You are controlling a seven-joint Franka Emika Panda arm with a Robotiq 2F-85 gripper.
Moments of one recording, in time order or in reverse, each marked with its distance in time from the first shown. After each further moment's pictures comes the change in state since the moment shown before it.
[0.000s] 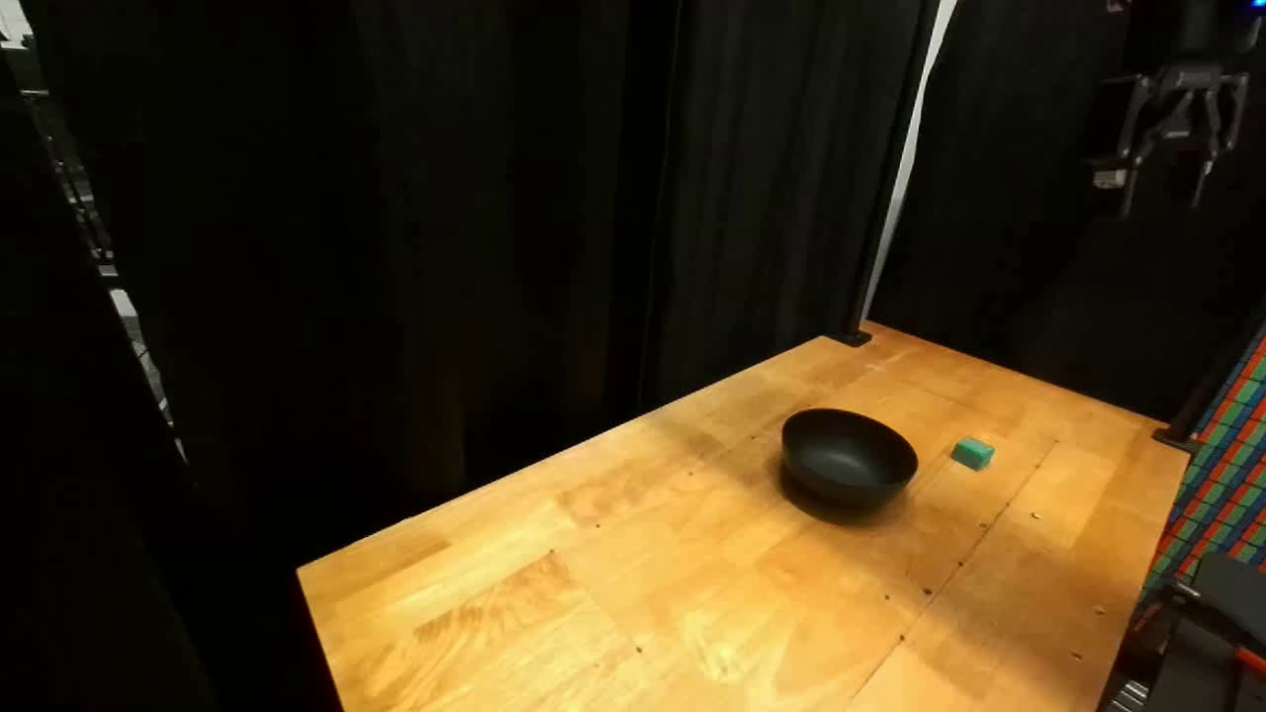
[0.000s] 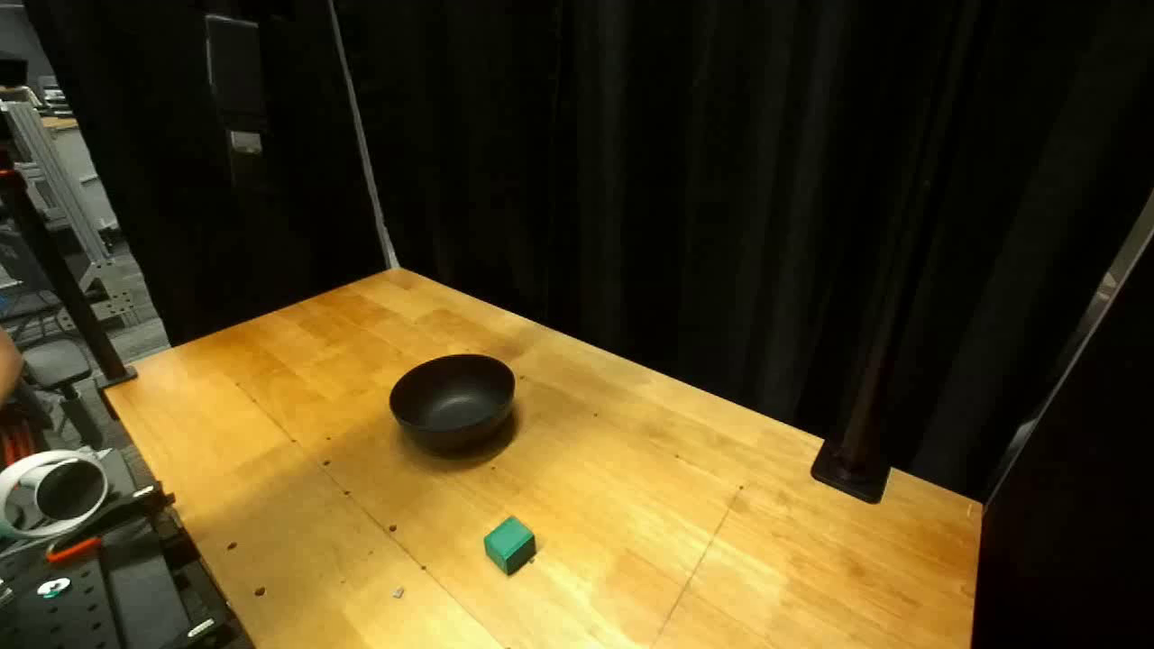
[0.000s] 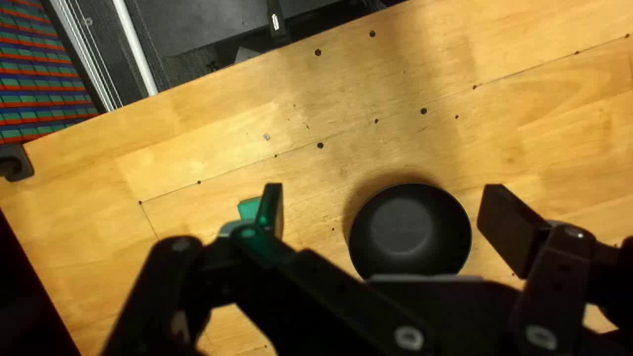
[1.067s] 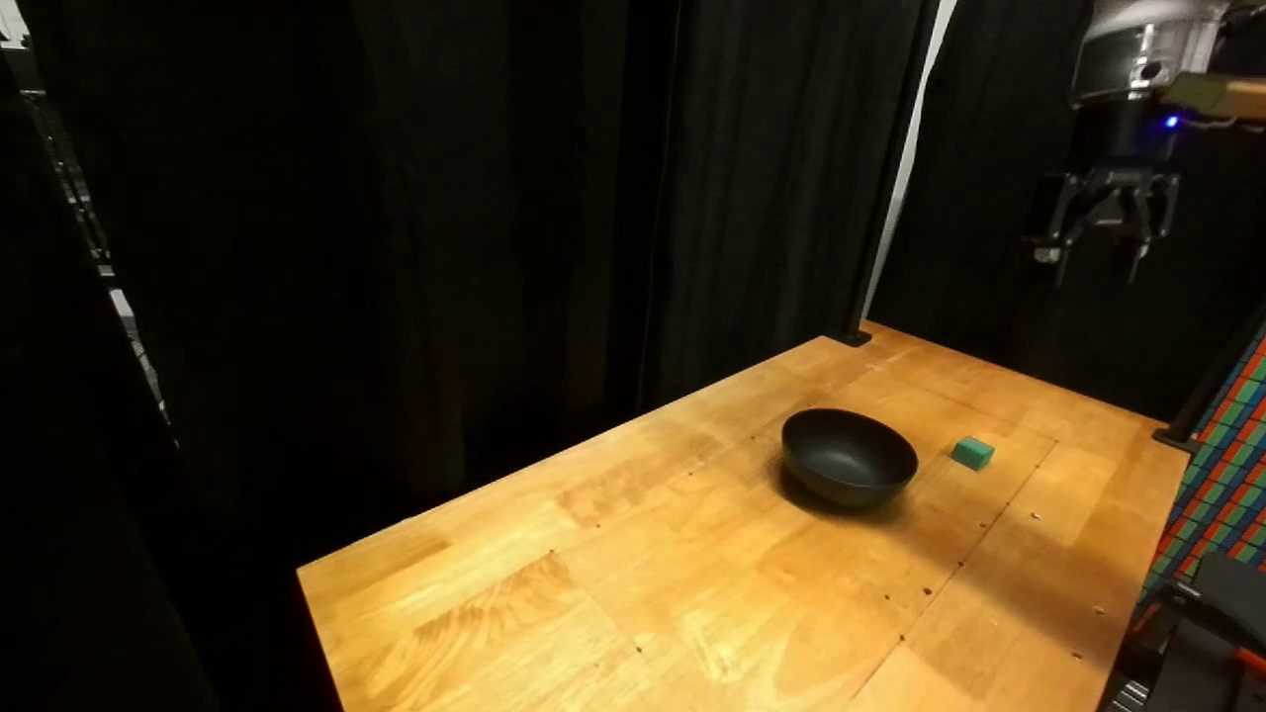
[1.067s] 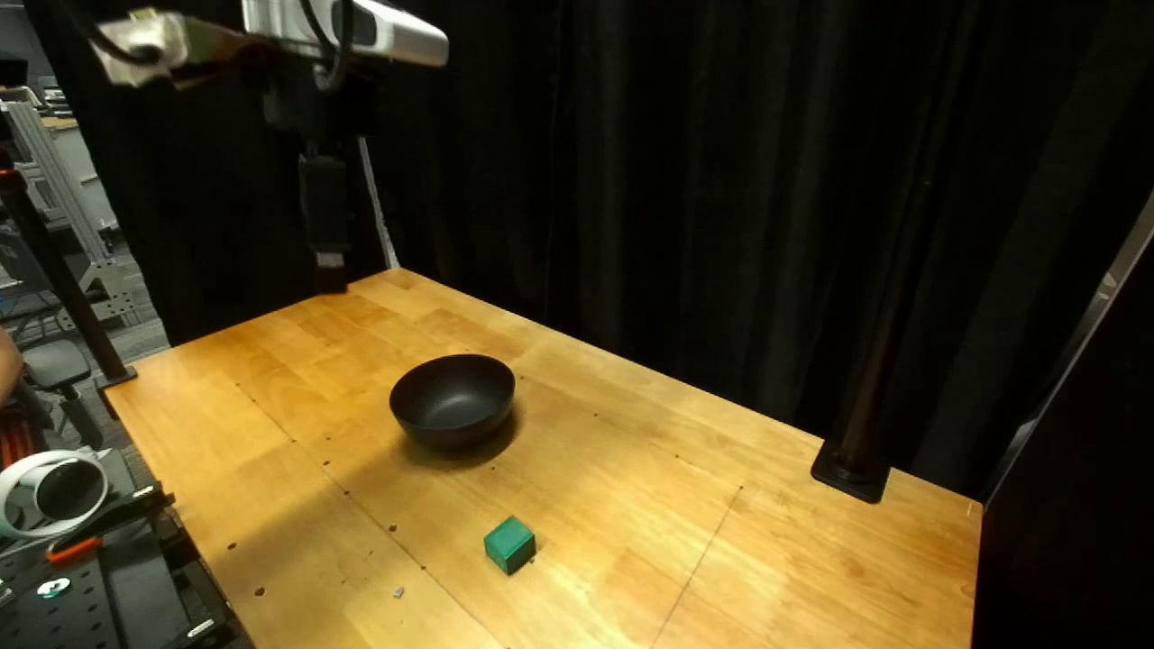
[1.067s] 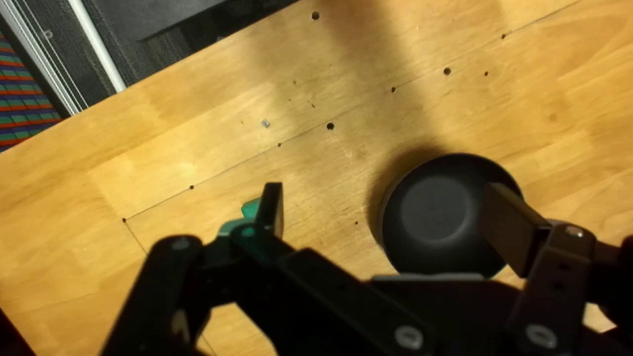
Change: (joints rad) arm -0.021 0.142 -0.096 -0.080 0.029 0.227 -0.008
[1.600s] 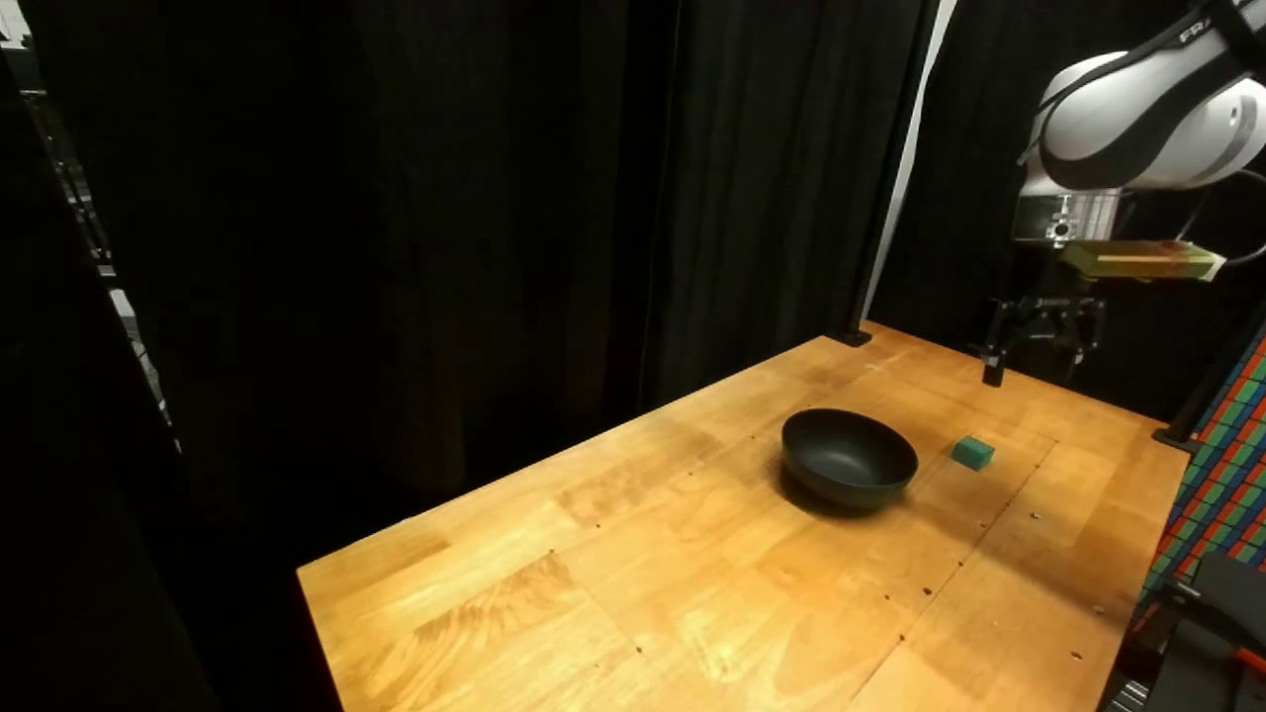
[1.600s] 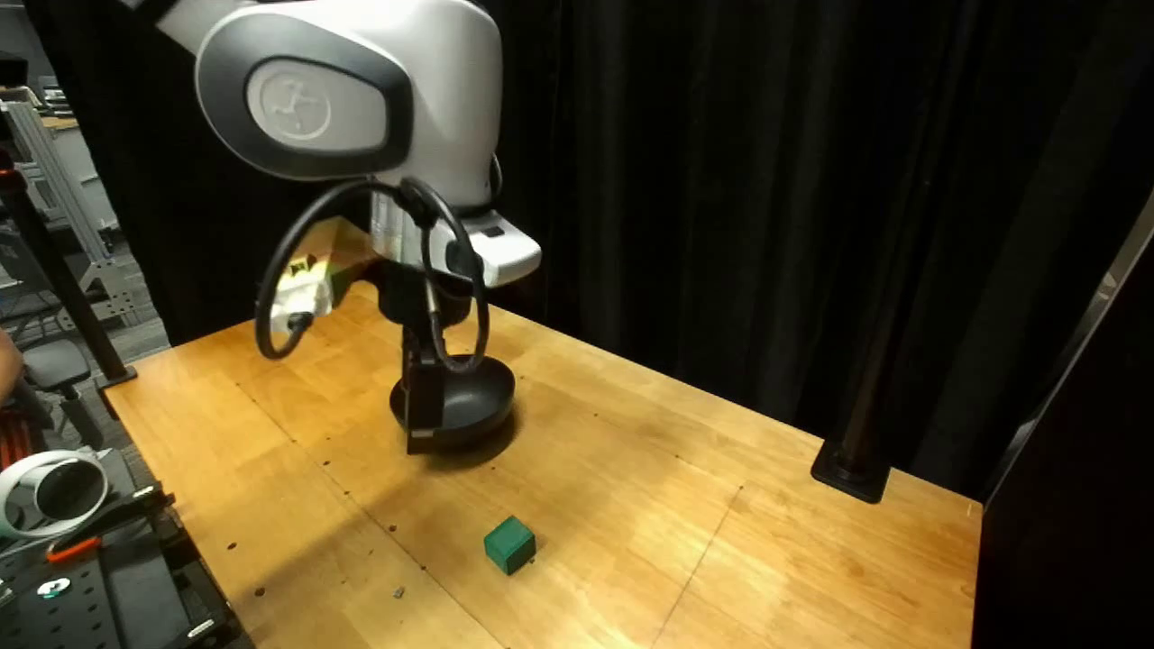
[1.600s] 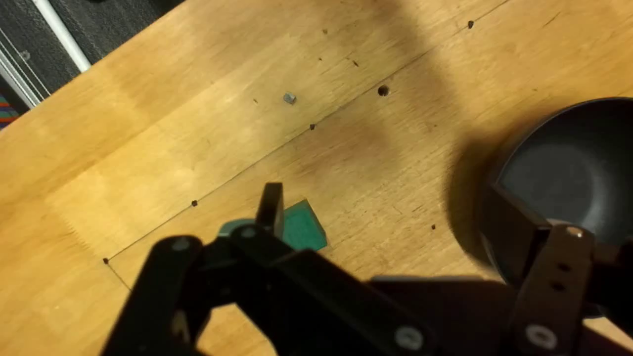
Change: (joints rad) arm -0.043 0.323 -0.066 -0.034 0.045 0.331 -0.031
